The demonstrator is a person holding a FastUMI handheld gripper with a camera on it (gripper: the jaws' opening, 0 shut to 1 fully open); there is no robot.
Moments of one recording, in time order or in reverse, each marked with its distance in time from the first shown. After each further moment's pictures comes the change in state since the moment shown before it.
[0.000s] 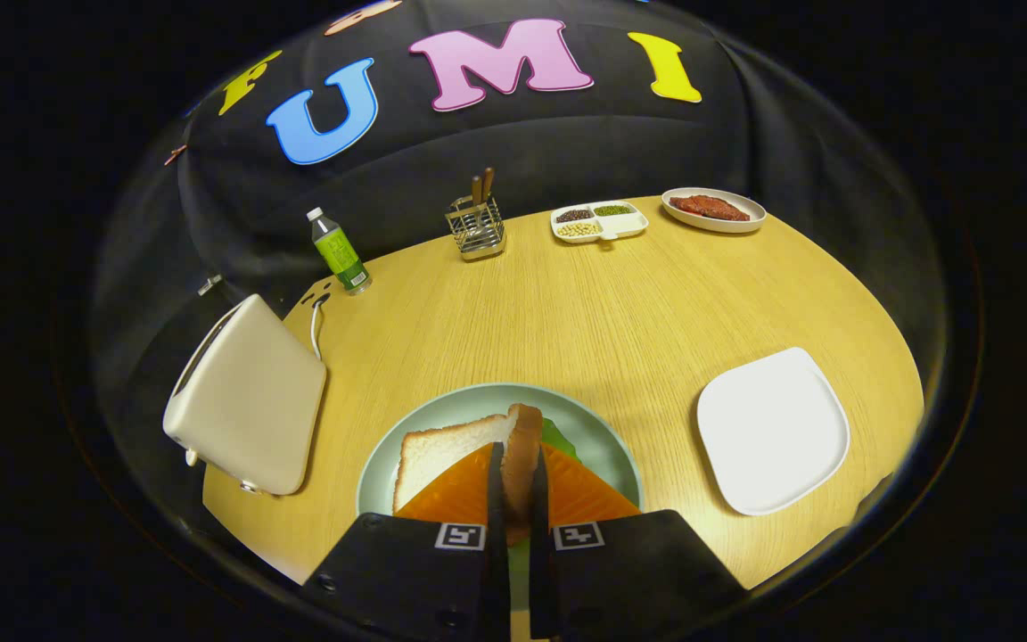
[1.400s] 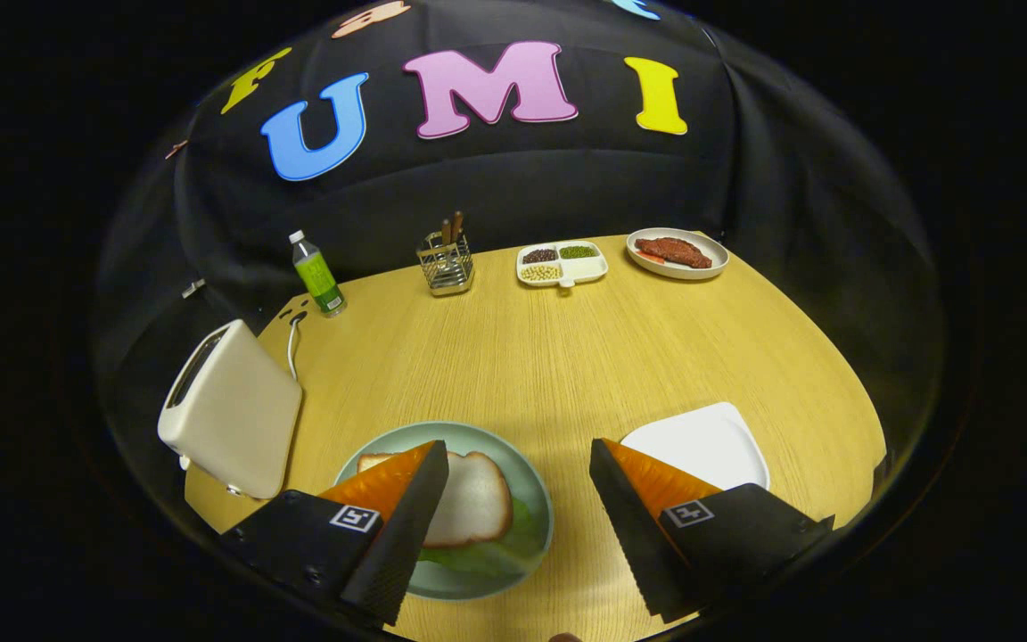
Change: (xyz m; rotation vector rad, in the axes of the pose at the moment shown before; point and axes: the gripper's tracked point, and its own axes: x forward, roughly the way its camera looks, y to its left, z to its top) arm -0.043 -0.045 0.064 -0.005 -0.094 -0.072
